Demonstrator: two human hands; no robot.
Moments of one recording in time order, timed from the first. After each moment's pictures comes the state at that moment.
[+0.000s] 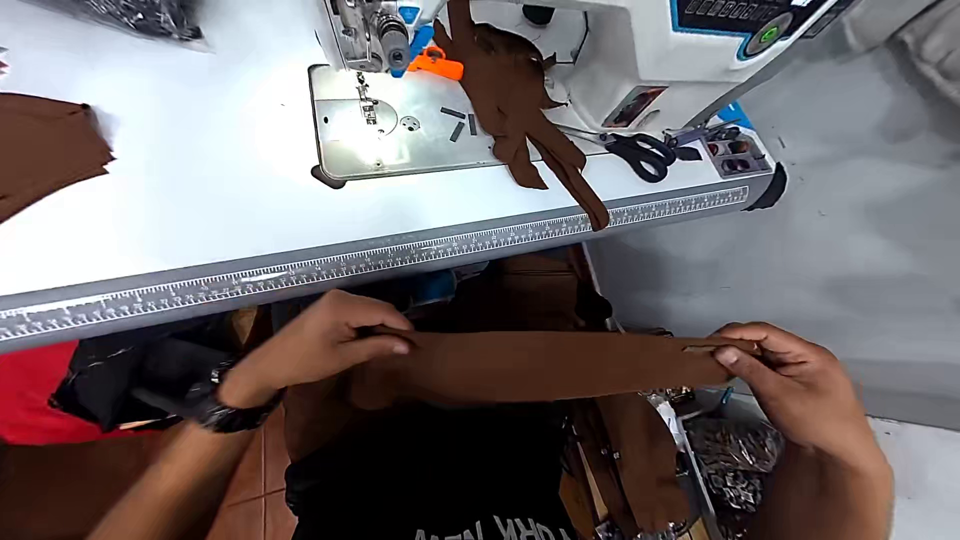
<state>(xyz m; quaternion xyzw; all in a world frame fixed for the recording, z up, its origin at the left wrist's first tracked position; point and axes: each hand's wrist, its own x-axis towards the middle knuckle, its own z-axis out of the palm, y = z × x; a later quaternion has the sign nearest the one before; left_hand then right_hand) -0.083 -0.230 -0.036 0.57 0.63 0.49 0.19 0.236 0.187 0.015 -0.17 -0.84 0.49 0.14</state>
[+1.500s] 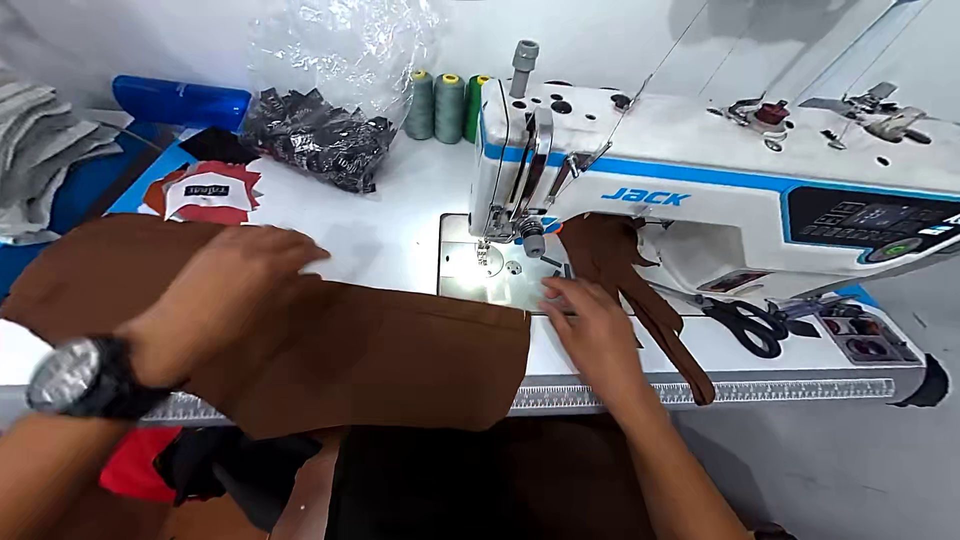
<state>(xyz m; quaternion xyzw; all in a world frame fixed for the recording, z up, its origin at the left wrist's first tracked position) -0.254 -0.345 0.058 0.46 0.88 0.09 -0.10 -0.103 0.058 -0.003 0.02 -0.95 0.20 0.22</state>
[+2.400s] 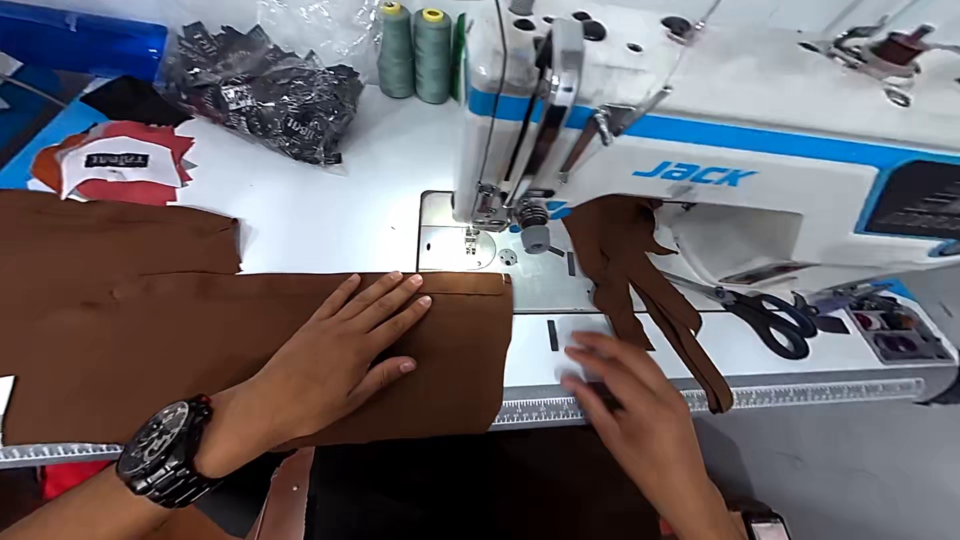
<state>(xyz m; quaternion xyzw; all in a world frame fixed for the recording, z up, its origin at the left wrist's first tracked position) -0.198 -0.255 -0.021 0.49 0.86 0.13 -0.03 -0.031 0.073 -0.031 0.05 -0.94 0.23 0.23</state>
